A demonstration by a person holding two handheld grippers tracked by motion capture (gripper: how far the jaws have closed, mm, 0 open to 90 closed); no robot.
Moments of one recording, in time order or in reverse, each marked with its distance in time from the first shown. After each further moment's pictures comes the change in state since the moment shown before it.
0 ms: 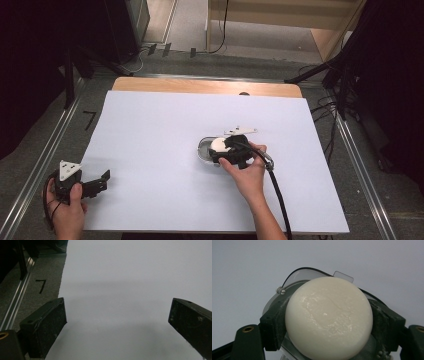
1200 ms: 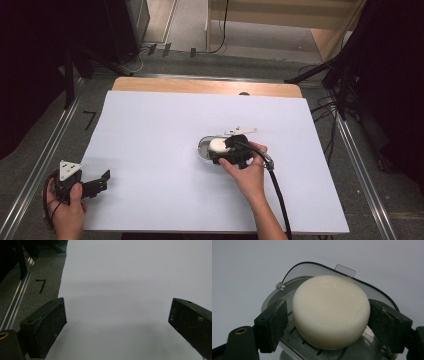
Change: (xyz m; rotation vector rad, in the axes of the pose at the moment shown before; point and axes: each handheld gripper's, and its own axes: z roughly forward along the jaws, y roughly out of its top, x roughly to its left) left arm 0.000 0.000 0.000 0.000 0.000 -0.001; right arm -0.003 -0.001 0.001 0.018 0.013 0.012
